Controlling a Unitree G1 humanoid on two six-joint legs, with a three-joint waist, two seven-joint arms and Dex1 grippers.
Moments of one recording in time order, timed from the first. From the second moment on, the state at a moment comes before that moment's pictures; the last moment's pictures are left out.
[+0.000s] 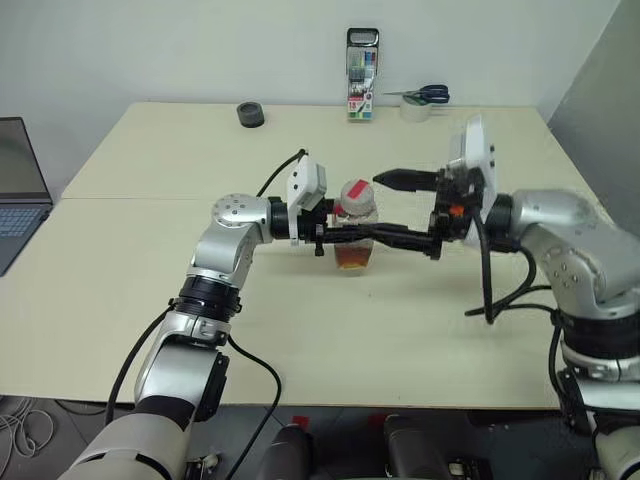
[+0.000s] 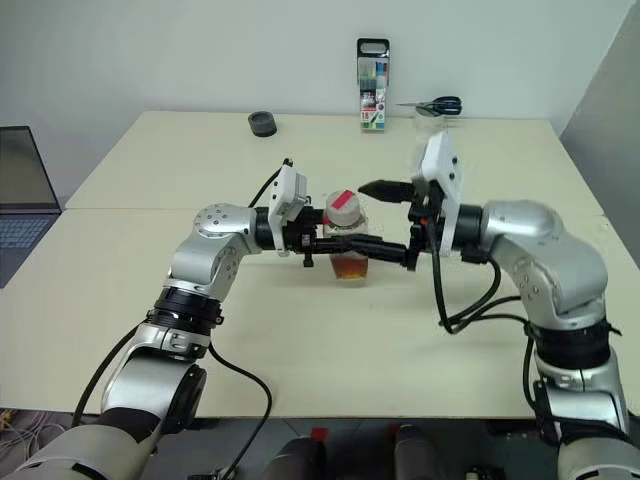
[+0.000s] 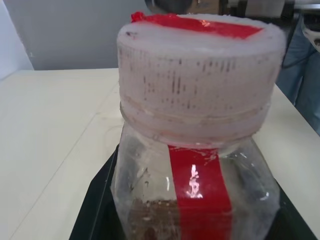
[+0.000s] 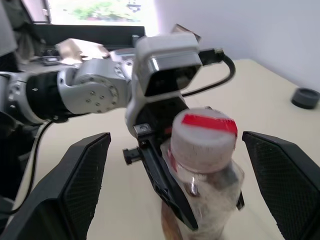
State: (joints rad) left arm -0.87 0.35 -0.11 0.41 -0.30 0.18 -1.30; right arm -0.68 -0.53 0.01 -0.38 0.56 0.77 0.83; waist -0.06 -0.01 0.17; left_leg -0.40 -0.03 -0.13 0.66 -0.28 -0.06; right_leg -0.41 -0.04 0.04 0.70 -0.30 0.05
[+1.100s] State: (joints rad) left arm -0.88 0.34 -0.14 0.44 -0.29 0.17 -1.34; right arm -0.61 -0.46 0.09 -0.46 0.39 0.69 0.58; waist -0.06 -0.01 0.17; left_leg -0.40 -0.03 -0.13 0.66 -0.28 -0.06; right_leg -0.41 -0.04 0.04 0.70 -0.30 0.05
